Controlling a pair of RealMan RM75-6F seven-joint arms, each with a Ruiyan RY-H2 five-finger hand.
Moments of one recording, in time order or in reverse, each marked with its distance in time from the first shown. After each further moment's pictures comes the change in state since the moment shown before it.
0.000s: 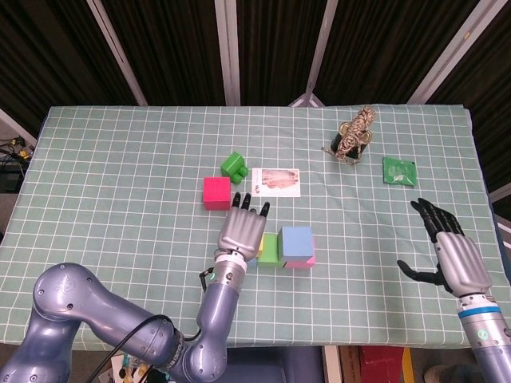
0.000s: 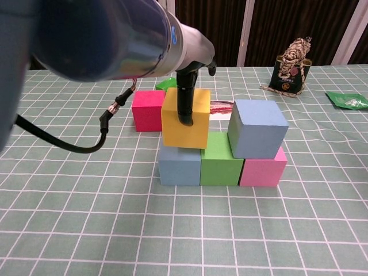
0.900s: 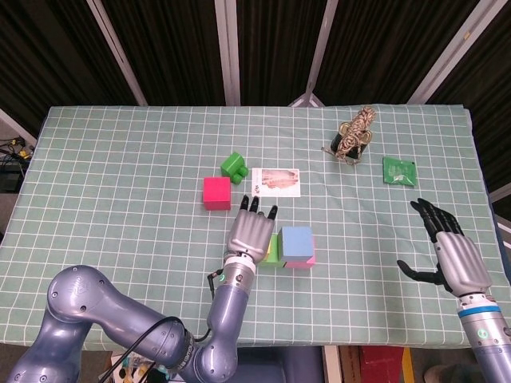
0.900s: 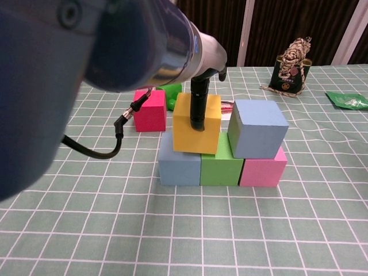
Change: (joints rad) left arm -0.032 -0.050 -0.017 0.059 -0.010 -0.009 0.023; right arm 0.000 -0.001 0.003 0.004 0.003 -0.011 0.005
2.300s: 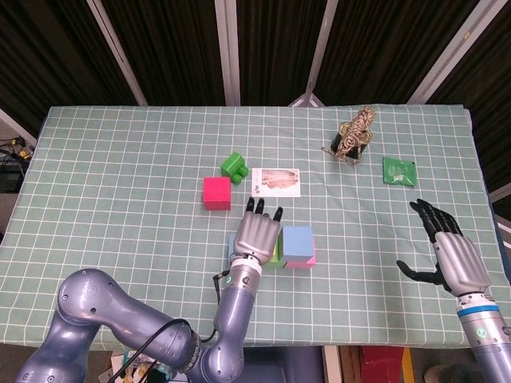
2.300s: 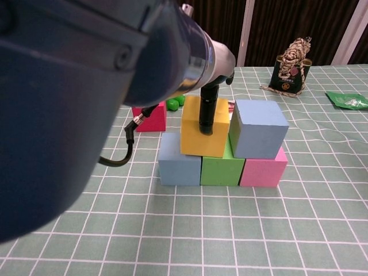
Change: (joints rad) left arm -0.007 -0.049 -0.007 0.047 0.030 -0.015 0.009; right arm 0.002 -0.005 0.002 0.006 0.008 -0.010 0.001
